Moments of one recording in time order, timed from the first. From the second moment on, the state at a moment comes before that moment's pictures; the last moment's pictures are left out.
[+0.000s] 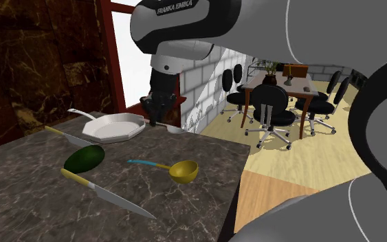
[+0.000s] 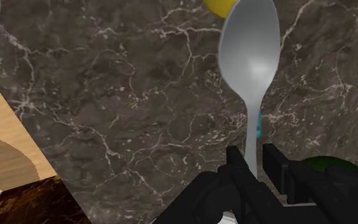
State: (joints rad) arm 0.36 -0.57 0.11 -2.23 0.25 1.83 -0.34
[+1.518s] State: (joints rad) arm 0.49 0.05 0.53 -1.65 0.04 1.94 0.25
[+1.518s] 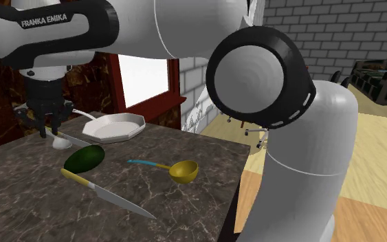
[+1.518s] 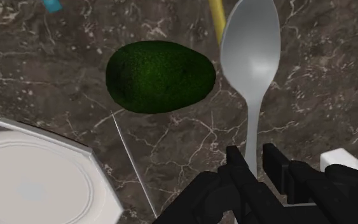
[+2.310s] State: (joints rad) arm 0.69 0.42 0.56 -1.23 -0.21 1.85 0.46
